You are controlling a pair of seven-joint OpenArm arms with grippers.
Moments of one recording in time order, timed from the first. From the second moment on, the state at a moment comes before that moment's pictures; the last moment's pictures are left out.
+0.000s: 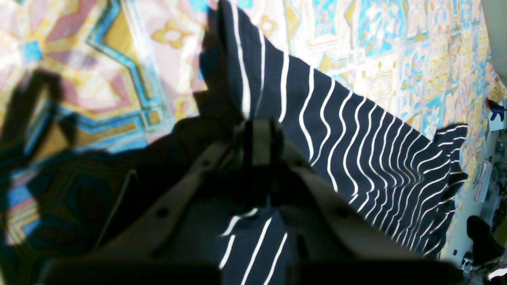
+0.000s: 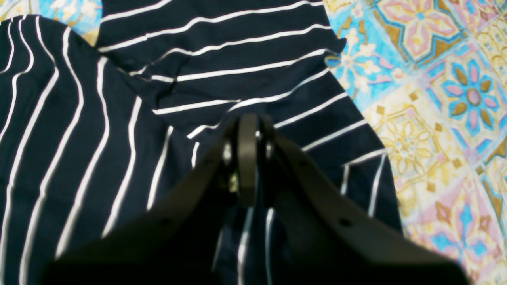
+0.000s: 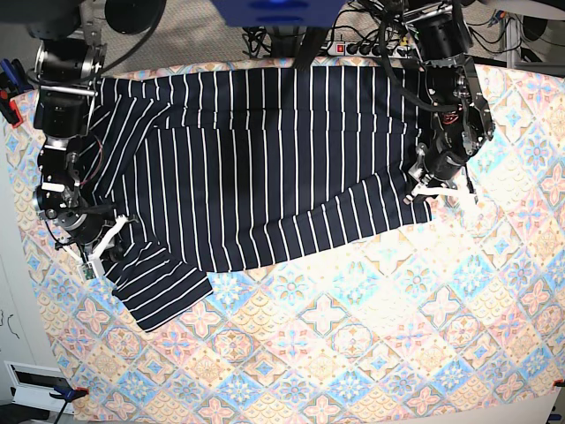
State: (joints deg) left arm 4.1 -3.1 -25.6 78.3 -40.0 -4.4 43.2; right arm 17.0 21.9 9.9 49.0 0.3 36.7 -11.9
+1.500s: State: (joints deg) left arm 4.1 -3.1 -25.6 78.3 -40.0 -4.3 43.2; right arm 31.1 19.0 9.9 18.2 -7.3 34.6 -0.2
